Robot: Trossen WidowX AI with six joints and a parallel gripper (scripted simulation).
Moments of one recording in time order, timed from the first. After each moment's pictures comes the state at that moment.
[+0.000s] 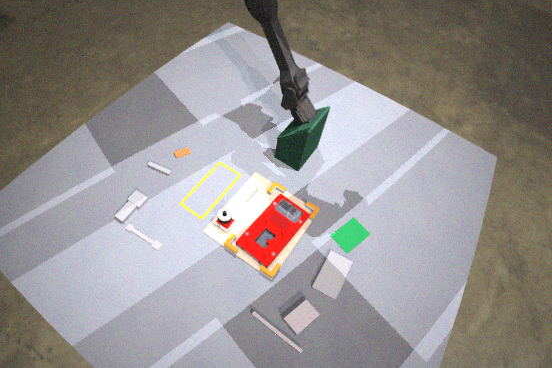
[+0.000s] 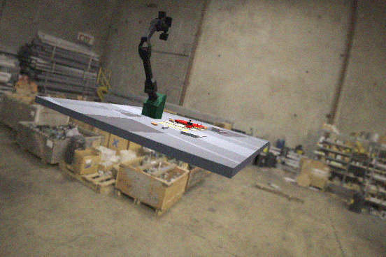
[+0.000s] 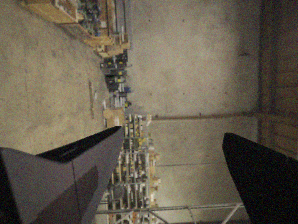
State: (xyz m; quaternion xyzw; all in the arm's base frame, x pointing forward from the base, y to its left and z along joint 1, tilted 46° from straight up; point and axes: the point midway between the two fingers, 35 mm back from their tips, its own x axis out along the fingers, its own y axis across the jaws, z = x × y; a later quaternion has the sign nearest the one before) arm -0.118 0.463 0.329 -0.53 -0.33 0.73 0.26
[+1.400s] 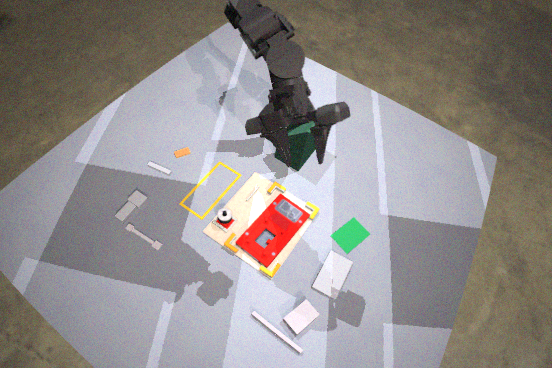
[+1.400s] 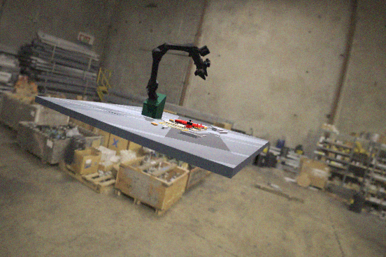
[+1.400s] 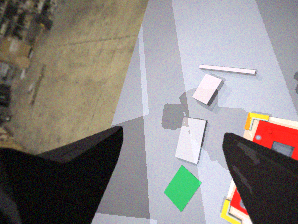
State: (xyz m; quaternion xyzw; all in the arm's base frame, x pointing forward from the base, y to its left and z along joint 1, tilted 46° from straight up) arm 0.297 0.293 0.104 -0.16 0.54 0.08 0.82
